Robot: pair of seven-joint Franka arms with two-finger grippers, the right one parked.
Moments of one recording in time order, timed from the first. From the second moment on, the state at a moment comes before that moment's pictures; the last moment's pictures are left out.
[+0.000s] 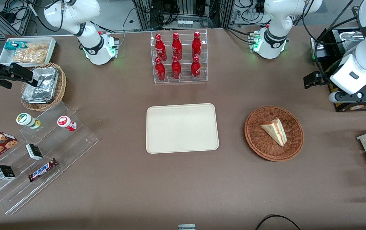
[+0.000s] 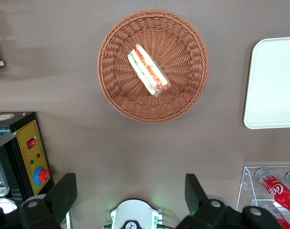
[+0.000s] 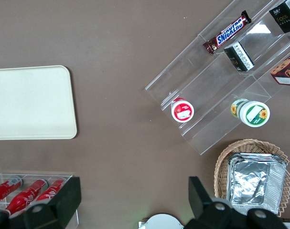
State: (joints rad) arm 0.01 0.03 -0.13 -1.57 0.02 1.40 -0.11
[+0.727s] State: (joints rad) arm 0.01 0.06 -0.13 -1.80 0.02 1.60 -0.11
